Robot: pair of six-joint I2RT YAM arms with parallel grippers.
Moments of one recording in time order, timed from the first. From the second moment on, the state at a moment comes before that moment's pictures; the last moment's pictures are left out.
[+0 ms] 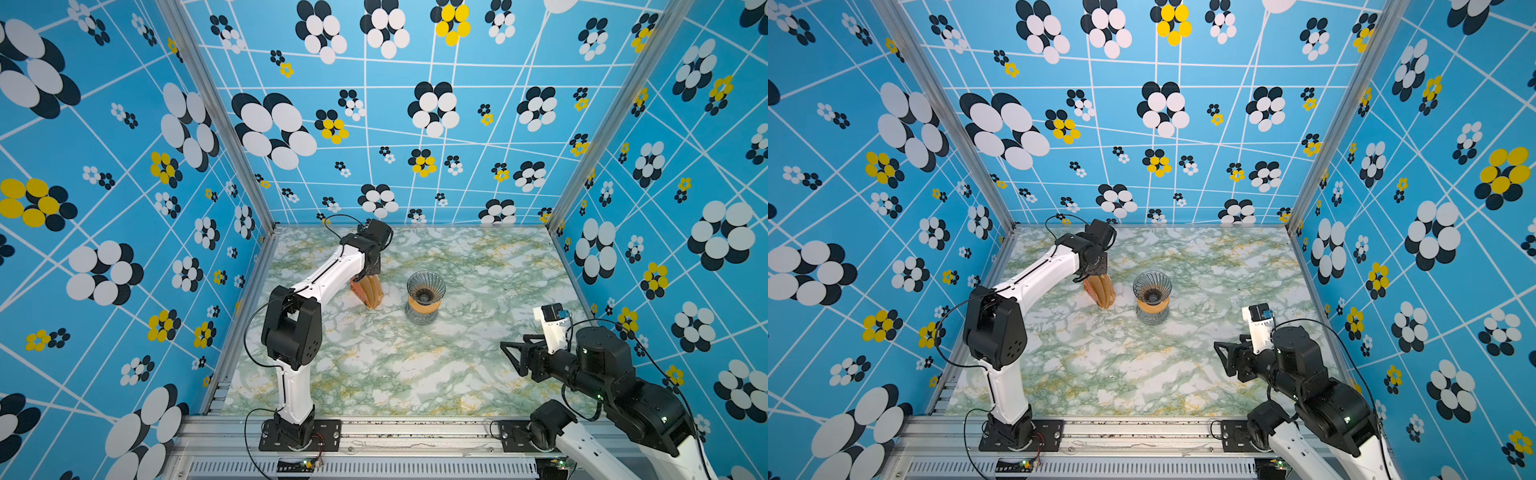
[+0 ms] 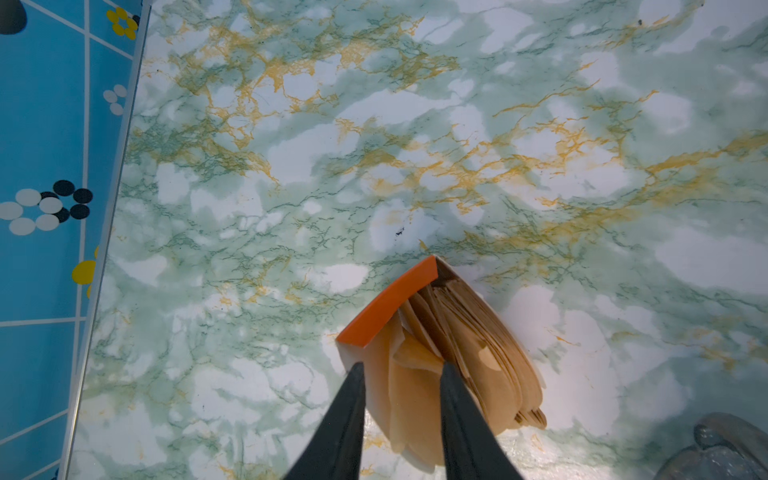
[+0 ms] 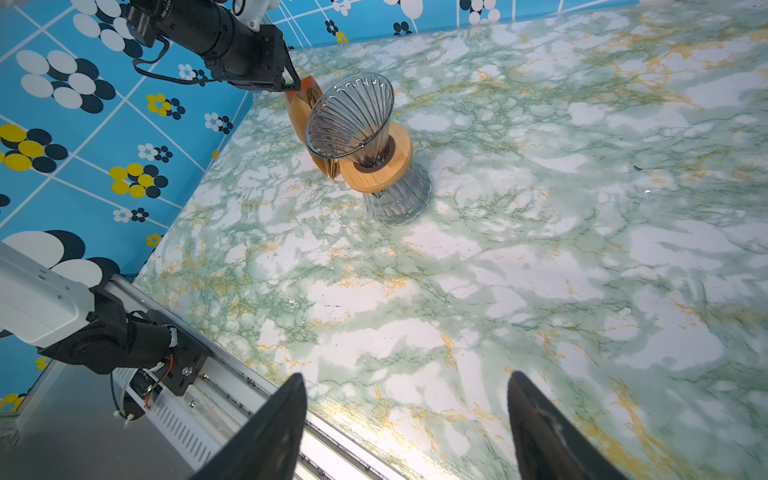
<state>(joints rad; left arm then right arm) -0.44 1.93 1.67 -0.90 -0.42 -0.43 0.51 0.43 0.89 -1.05 -0.08 0.31</state>
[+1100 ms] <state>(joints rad) -0.46 1.97 1.68 -0.94 -0.46 -0.42 0.51 0.43 0.89 -1.05 -0.07 0.31</state>
